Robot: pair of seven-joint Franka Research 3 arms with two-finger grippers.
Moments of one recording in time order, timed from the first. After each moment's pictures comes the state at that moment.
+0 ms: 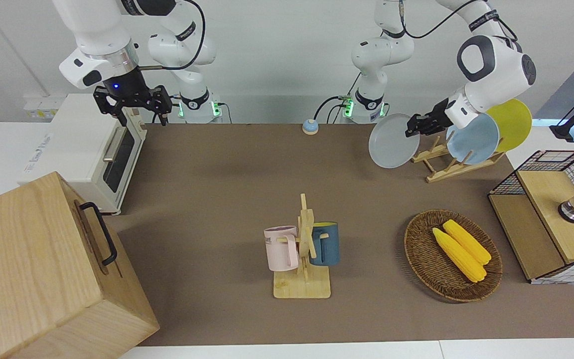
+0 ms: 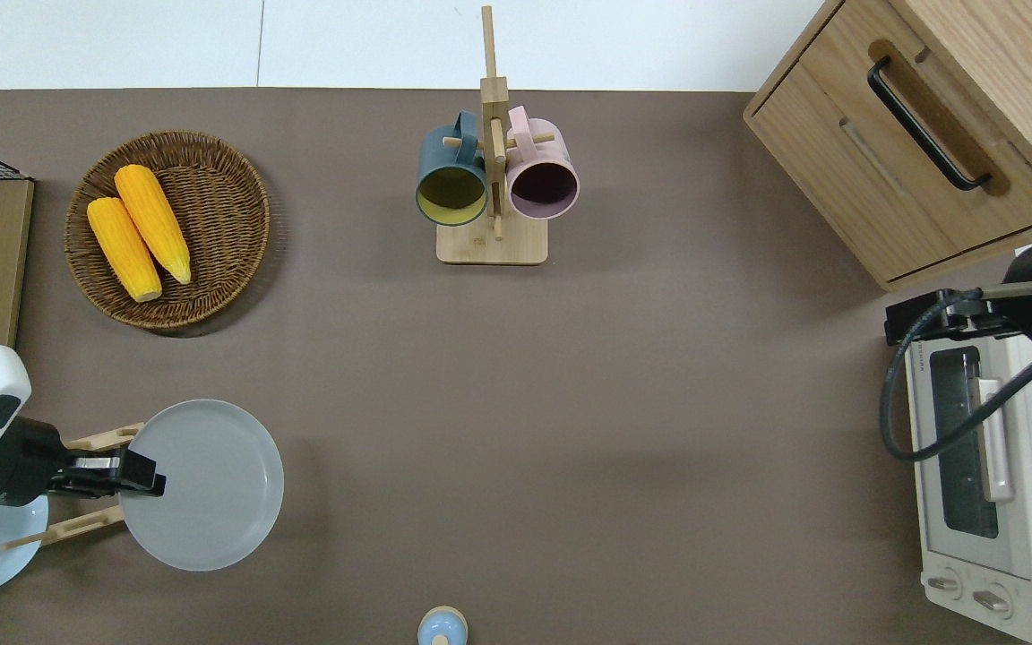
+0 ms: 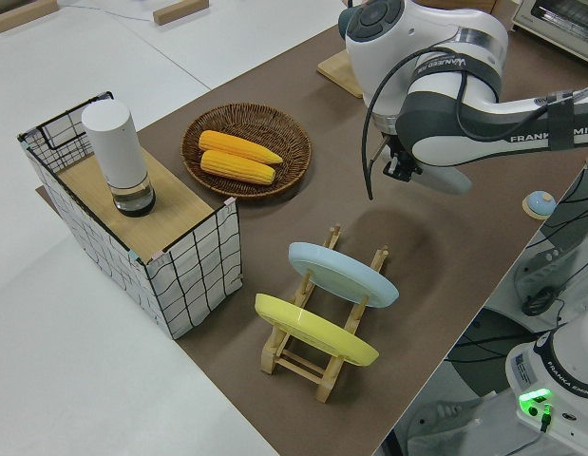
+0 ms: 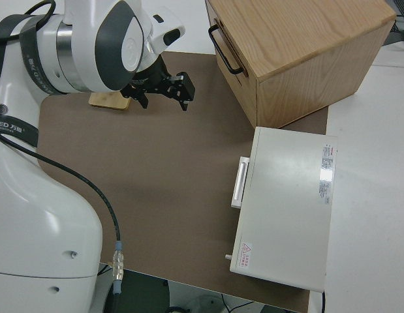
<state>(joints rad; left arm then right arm) 0.25 -0.17 -0.05 -2.24 -0.41 1.70 0.31 -0.09 0.03 0.16 -1.48 -0.03 1.46 0.05</state>
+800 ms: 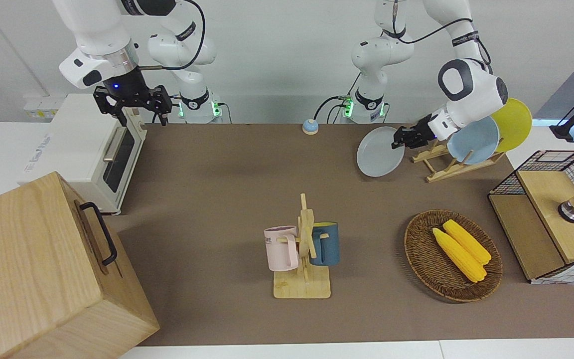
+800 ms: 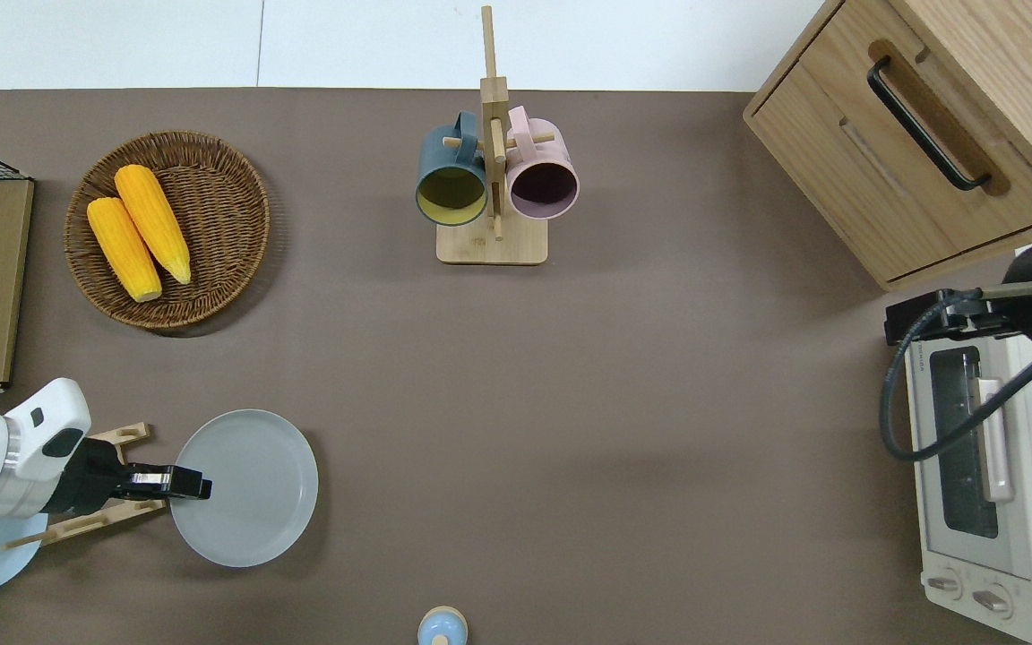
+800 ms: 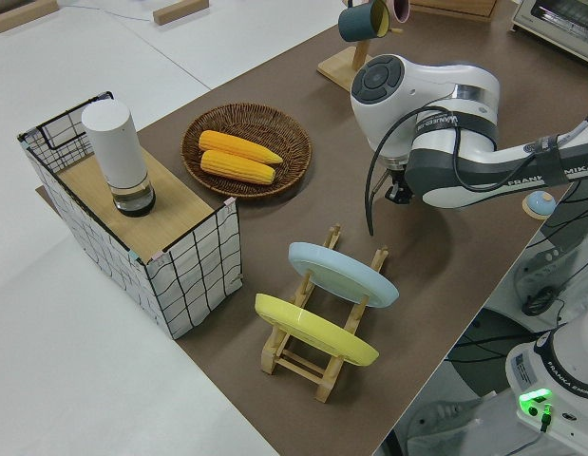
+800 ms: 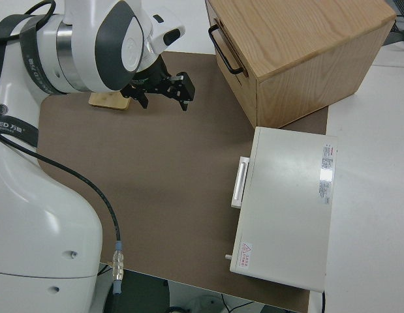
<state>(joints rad) 0.25 -0.17 -0.06 -2.38 -0.50 1.84 0.45 -0.09 0.03 0.16 -1.48 -0.03 1.46 0.05</state>
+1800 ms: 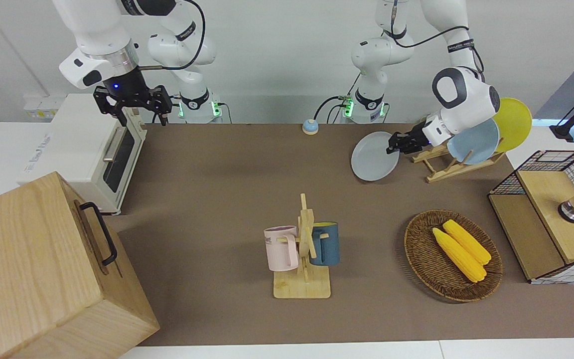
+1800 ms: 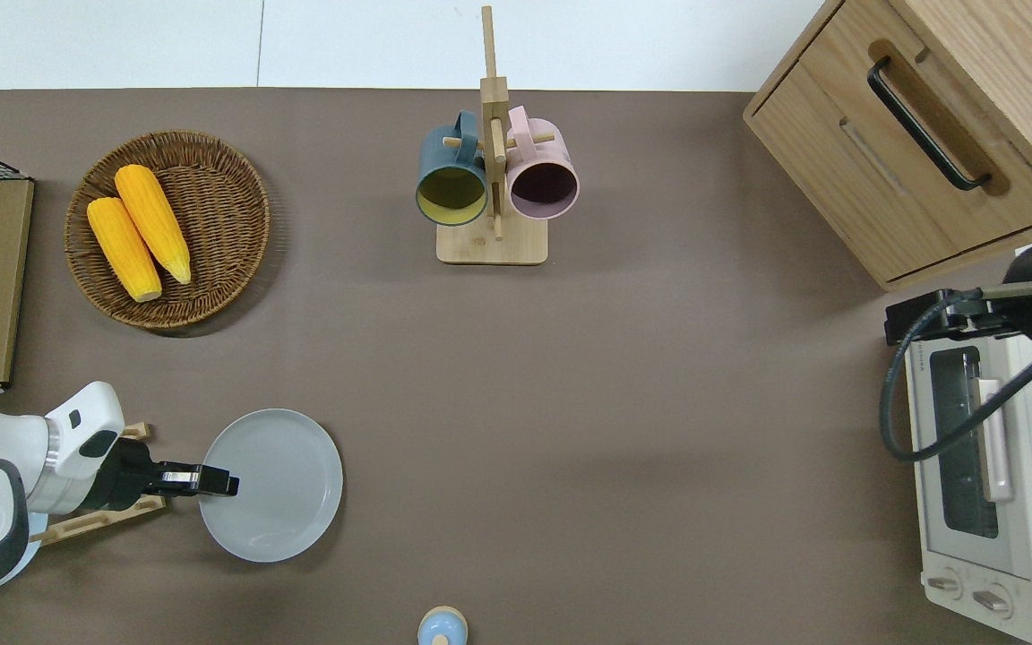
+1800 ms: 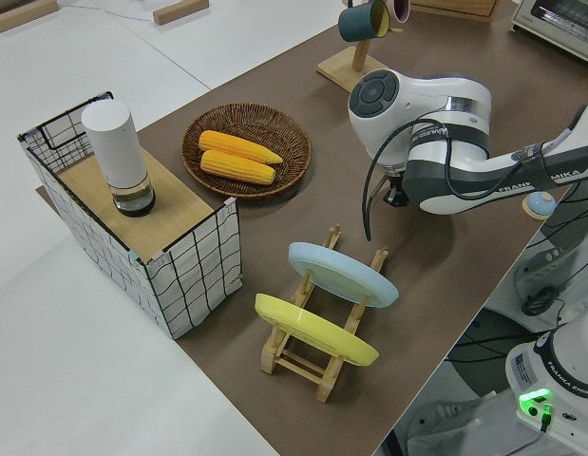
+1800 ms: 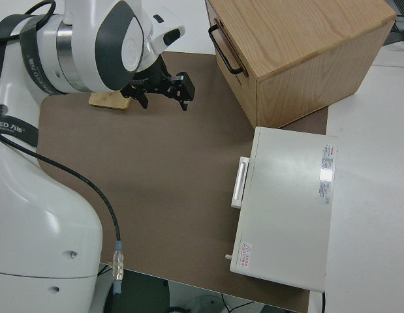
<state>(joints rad) 0.23 -0.13 -0.07 -2.40 -0.53 1.90 0.48 -0.09 0.03 0.16 -1.48 -0.03 1.46 0.05</state>
